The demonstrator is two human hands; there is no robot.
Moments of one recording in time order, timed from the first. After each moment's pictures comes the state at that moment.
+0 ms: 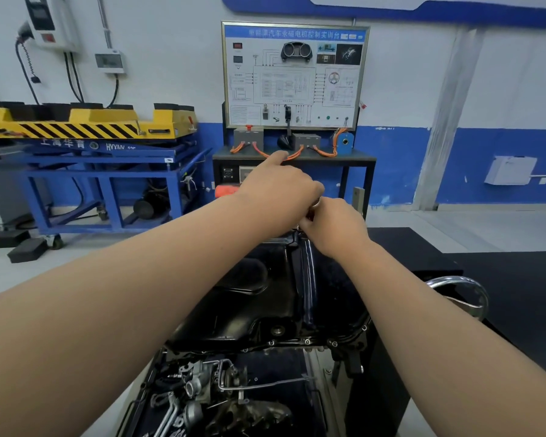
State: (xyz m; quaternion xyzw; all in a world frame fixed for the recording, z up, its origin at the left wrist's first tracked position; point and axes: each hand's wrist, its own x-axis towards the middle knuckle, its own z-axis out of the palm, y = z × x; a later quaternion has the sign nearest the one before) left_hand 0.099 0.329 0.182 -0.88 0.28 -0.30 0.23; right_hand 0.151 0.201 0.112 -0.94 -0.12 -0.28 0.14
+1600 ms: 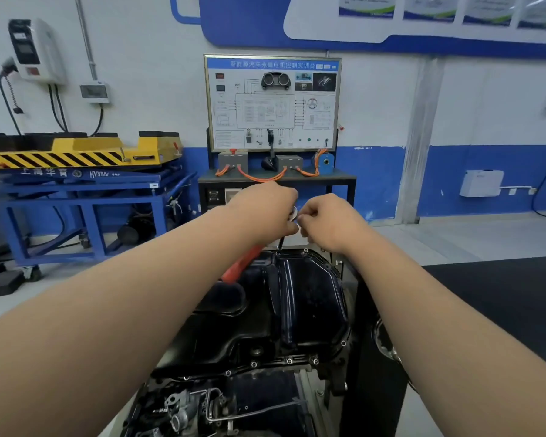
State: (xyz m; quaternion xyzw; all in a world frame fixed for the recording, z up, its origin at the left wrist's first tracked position) left_hand 0.109 0.310 0.198 -0.94 0.24 -0.24 0.05; right_hand 0.118 0.168 0.168 -0.93 -0.13 -0.17 0.29
